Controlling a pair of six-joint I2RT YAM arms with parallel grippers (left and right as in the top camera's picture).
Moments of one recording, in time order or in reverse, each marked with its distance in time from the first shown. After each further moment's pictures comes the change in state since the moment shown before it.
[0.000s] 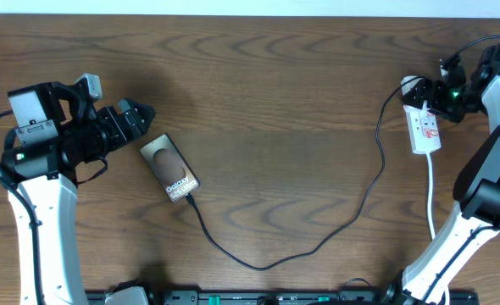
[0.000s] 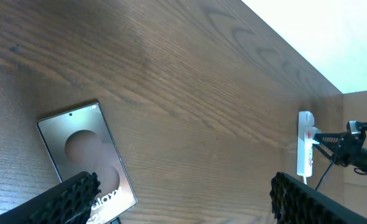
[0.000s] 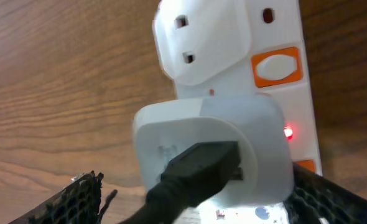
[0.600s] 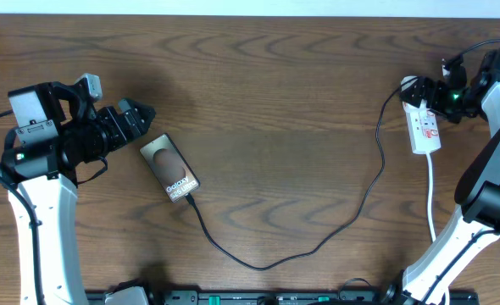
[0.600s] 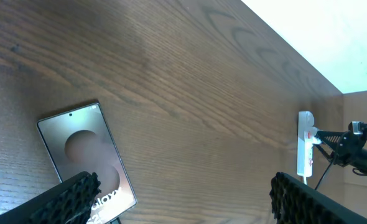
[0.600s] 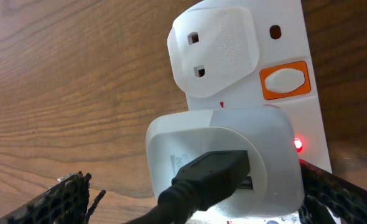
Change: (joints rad) left arm 0.000 0.000 0.000 0.000 0.000 0.000; right arm -0.011 -0.033 -0.074 0.094 -0.056 0.033
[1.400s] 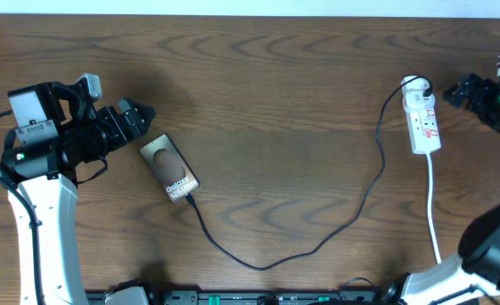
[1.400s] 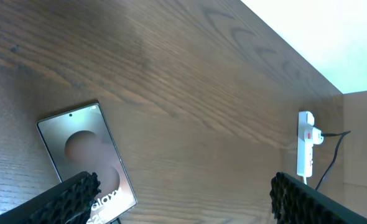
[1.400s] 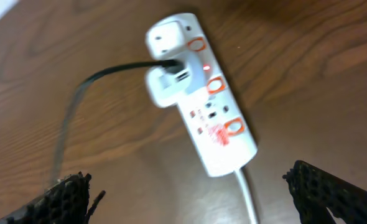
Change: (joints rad) left arm 0.000 0.000 0.000 0.002 0.000 0.000; right arm -0.093 -0.414 -0.055 -0.205 0.171 0.122
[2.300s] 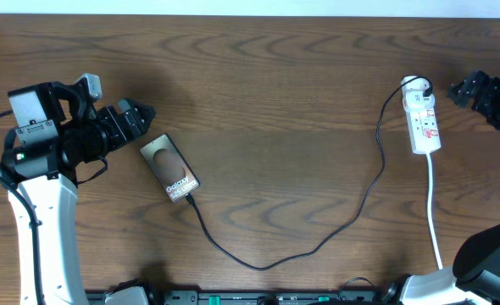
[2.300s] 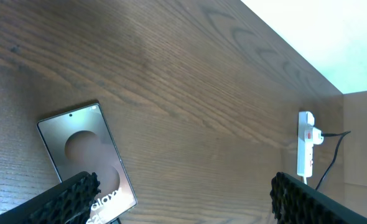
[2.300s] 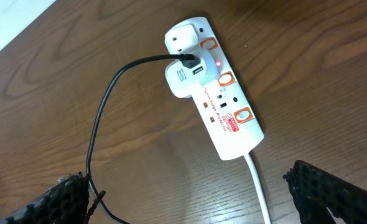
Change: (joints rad) left arm 0.000 0.000 0.000 0.000 -0.001 0.000; right arm 0.000 -0.085 0.000 -0.044 -0.015 0.028
